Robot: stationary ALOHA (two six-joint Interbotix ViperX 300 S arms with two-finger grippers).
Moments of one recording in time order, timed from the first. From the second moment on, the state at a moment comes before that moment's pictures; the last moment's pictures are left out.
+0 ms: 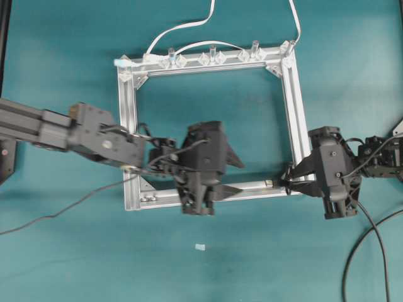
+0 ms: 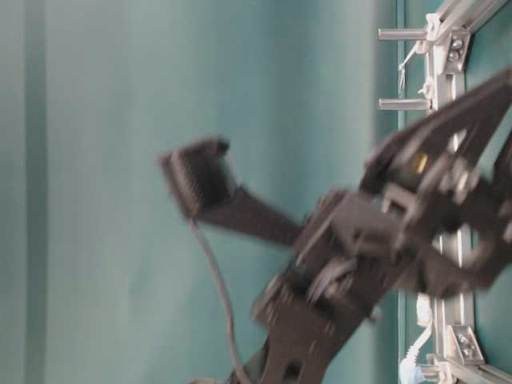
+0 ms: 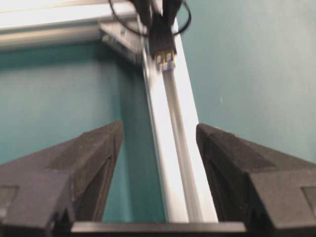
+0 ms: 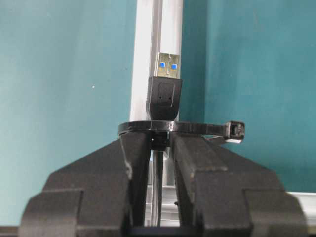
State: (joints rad) left arm -0.11 0.31 0.41 -0.06 -0.16 0.00; right arm 0.24 -0.26 1.11 0.63 -0.16 -0.39
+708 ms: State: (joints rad) left arm -0.12 0.49 0.18 -0.06 -0.16 0.00; right arm 0.24 -0.27 1.11 0.63 -0.16 -0.39
